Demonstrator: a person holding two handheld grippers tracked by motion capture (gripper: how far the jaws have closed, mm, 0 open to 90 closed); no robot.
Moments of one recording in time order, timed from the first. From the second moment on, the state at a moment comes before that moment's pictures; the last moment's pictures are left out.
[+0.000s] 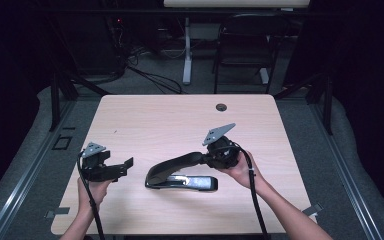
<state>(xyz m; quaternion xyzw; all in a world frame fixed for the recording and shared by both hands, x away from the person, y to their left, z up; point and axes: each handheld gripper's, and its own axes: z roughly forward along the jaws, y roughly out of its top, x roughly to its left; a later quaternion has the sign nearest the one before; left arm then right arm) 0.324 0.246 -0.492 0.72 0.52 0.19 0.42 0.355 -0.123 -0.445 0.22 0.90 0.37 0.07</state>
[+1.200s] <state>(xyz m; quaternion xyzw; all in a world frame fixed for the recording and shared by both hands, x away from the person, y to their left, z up) 0.324 0.244 -0.492 0.73 0.51 0.19 0.42 0.358 -0.142 -0.487 0.26 0.92 0.30 0.04</state>
